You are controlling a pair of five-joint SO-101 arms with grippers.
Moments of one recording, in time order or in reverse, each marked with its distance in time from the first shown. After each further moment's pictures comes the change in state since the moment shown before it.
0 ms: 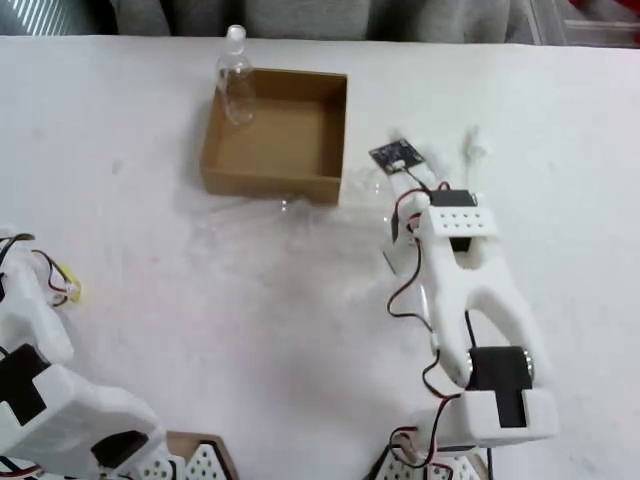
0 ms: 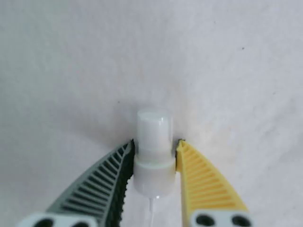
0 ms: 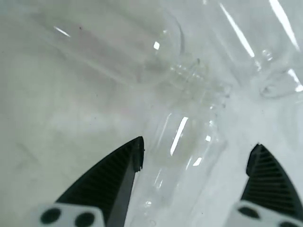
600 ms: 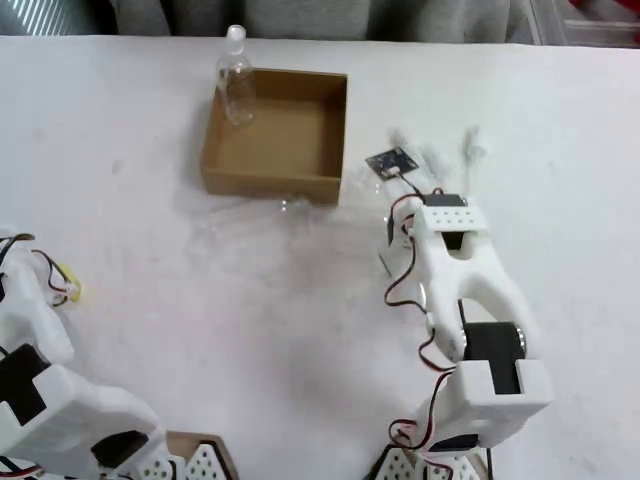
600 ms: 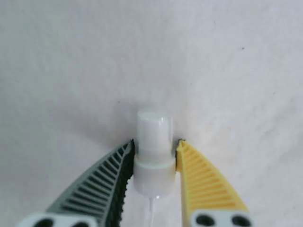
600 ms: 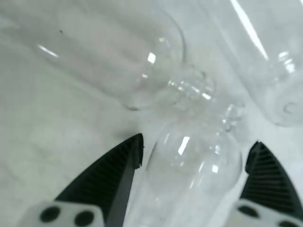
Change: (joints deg) left arm 0.0 0.0 0.0 0.0 0.0; right arm 0.0 6.9 0.0 -5.9 -0.4
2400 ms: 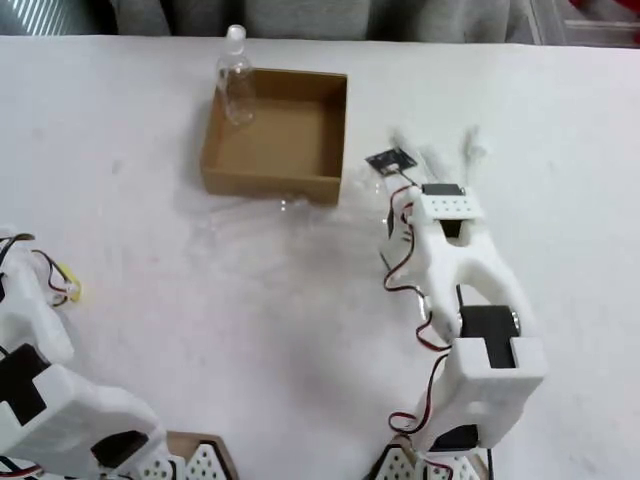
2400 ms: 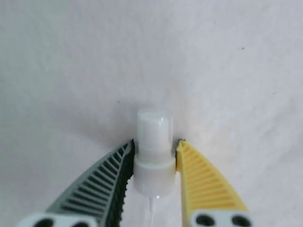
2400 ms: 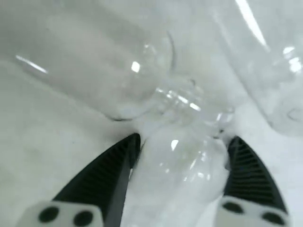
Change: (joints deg) left arm 0.0 0.0 0.0 0.0 0.0; right arm 0.5 6.7 -6.8 4.9 0.0
